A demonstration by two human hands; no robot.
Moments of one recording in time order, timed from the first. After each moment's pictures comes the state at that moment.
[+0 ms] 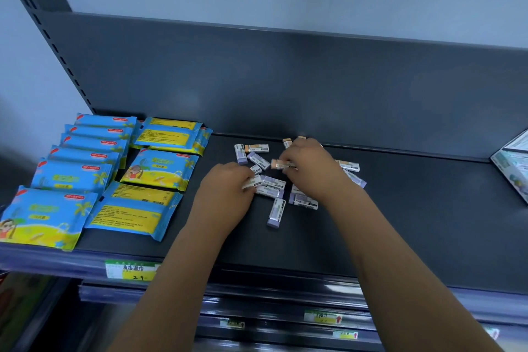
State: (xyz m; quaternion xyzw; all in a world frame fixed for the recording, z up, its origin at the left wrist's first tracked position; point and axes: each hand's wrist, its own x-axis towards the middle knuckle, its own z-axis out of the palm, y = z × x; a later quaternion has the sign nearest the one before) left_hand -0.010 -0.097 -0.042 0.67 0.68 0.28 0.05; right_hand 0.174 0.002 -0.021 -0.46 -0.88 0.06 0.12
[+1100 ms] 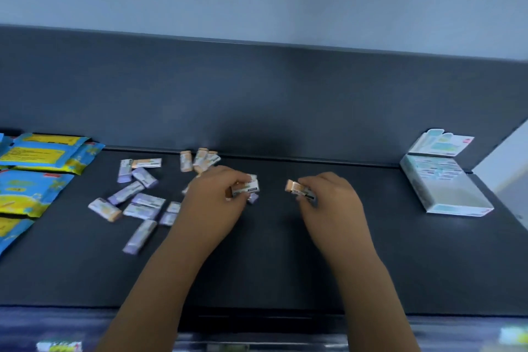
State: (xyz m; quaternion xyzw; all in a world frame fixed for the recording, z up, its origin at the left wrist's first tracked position) left_hand 0.183 -0.050 -0.024 0.67 0.61 0.41 0.13; right_hand 0.400 -0.034 -0.021 -0.58 -0.75 0.06 0.32
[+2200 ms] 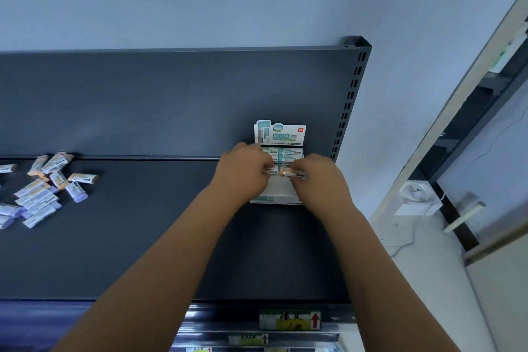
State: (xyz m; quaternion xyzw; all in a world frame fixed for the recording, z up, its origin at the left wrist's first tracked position) left_hand 0.578 0.071 -0.003 0.77 0.63 0.12 0.00; right_hand 0.757 0.073 -0.021 -0.58 -0.78 0.06 0.23
